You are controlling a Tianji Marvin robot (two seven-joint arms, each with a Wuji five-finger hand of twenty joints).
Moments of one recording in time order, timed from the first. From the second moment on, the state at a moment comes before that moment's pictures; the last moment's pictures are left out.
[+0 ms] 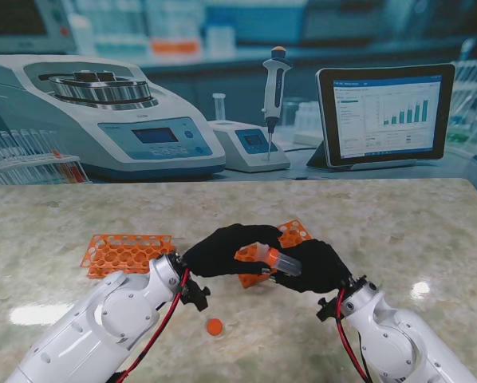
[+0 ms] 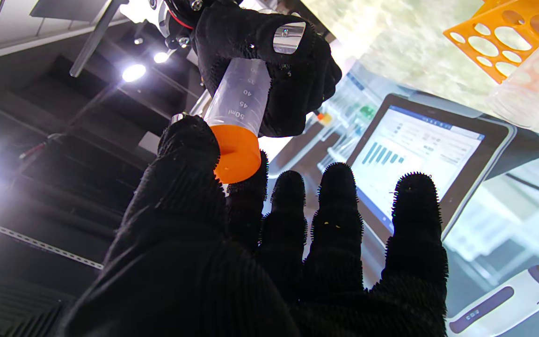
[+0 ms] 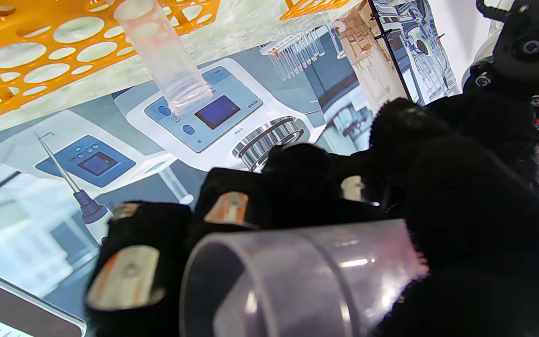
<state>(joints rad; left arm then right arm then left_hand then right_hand) 1.42 -1.10 -0.97 -1.62 0.33 -0.57 -0.06 -1.72 -1.11 1.29 -1.67 -0.70 -0.50 -0.20 1.04 -0.25 0.01 -0.04 0.51 0.13 0.53 0.51 0.54 0.07 0.16 0.36 0.49 0.12 0.21 0.48 0.19 0.33 0.67 0.49 0.55 -0.65 0.83 -0.03 1.02 -0.31 1.26 1.42 1.37 -0.16 0.95 1.00 1.23 -0.14 1.39 0.92 1.15 0.00 1.74 0.80</state>
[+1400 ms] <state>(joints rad) 1.40 -1.09 -0.98 -1.66 0.36 -0.57 -0.09 -1.71 -1.11 1.29 -1.67 -0.69 -0.50 -0.20 1.12 -0.25 -0.06 -0.06 0.51 0.17 0.62 0.45 0.59 0.08 0.18 0.36 0.54 0.12 0.23 0.50 0.22 0.33 0.70 0.49 0.55 -0.65 0.83 -0.03 1.02 -0.31 1.27 1.42 1.37 -0.16 0.95 1.00 1.23 -0.14 1.39 0.92 1.15 0.00 1.74 0.80</state>
